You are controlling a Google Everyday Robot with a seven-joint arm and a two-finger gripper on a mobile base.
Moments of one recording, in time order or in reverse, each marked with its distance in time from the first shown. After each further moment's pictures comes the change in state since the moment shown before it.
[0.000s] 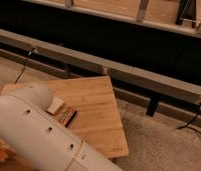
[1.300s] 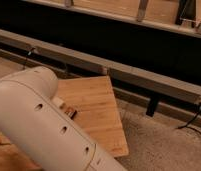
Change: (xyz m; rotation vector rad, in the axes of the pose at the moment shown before) arm 0.011 -0.030 -0.117 0.142 -0.218 0.022
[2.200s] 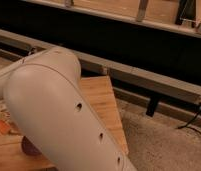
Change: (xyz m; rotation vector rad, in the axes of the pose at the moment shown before) arm 0.045 -0.055 -0.063 0.166 -0.165 0.168
